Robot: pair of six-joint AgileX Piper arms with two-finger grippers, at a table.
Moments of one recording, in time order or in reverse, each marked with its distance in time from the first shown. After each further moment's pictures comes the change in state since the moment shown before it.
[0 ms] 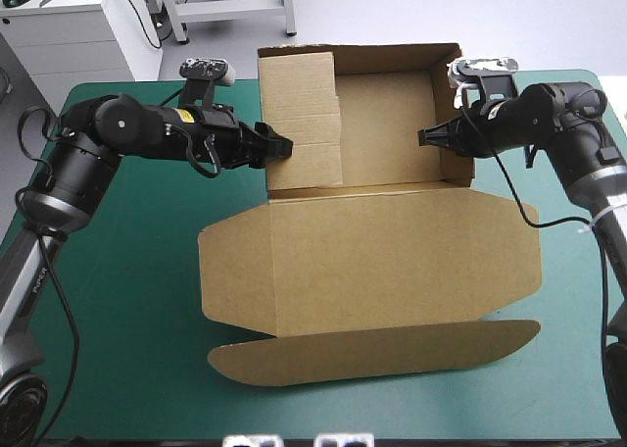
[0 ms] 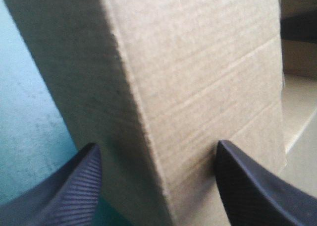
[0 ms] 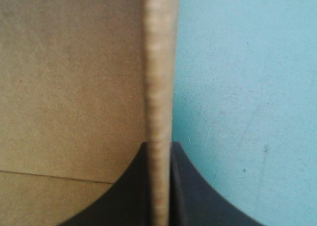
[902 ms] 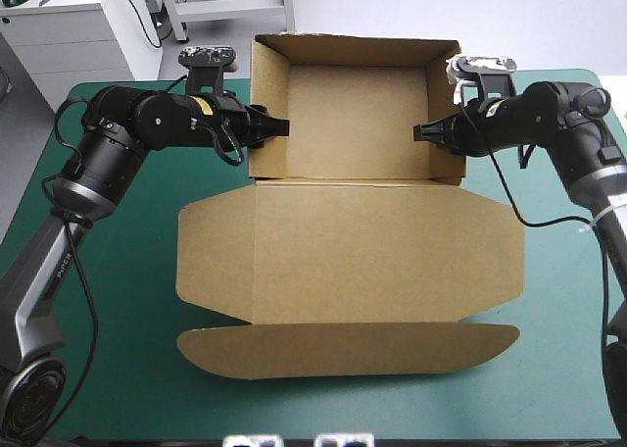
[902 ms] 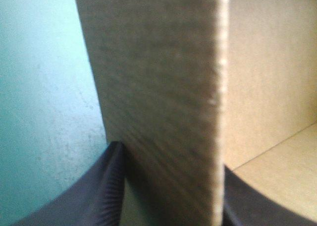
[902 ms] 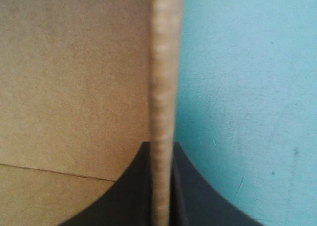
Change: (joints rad) left arm -0.064 0.065 -0.074 0.263 -0.064 -0.240; right arm -0.004 0.001 0.000 0.085 -0.006 0.000
